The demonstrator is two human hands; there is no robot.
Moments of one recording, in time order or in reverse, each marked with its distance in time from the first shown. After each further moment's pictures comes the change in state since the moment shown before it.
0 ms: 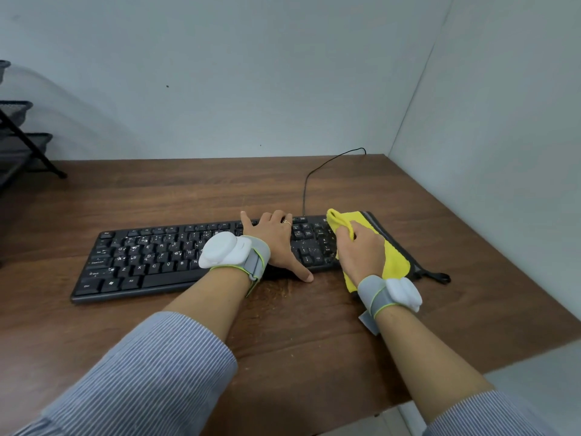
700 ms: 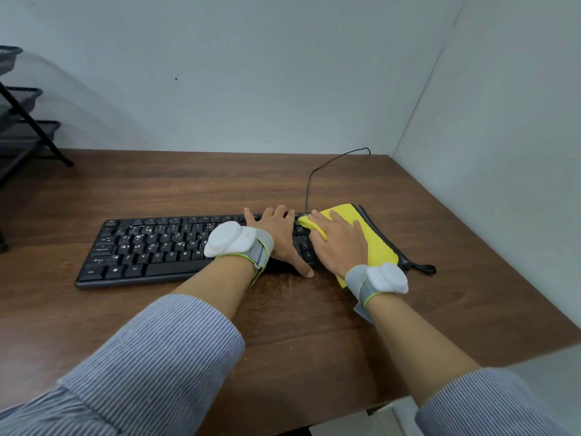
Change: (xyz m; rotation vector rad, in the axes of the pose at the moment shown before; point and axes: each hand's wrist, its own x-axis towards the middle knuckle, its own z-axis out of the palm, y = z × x) left_hand -0.001 0.000 -0.001 -0.053 -0.026 -0.010; right_hand 0.004 -0.014 0.015 -0.482 -0.383 -0.352
